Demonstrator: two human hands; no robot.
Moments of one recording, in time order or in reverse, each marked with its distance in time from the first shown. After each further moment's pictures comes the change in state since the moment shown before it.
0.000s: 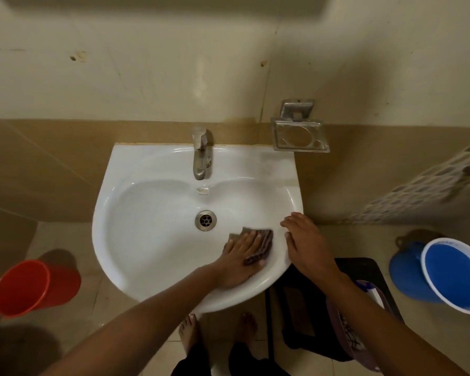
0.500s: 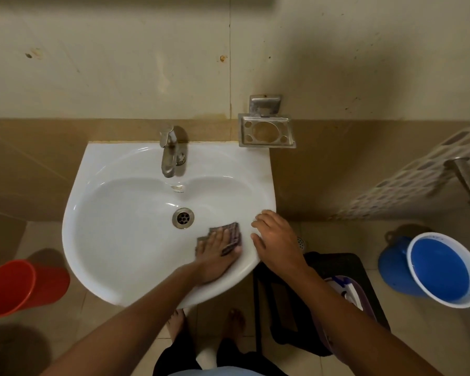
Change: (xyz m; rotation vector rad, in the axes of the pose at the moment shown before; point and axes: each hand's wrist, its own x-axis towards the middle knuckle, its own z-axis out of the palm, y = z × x) left_hand 0.010 0.032 0.003 -0.108 0.062 -0.346; right_hand -0.002 0.011 0.000 0.026 0.034 -0.140
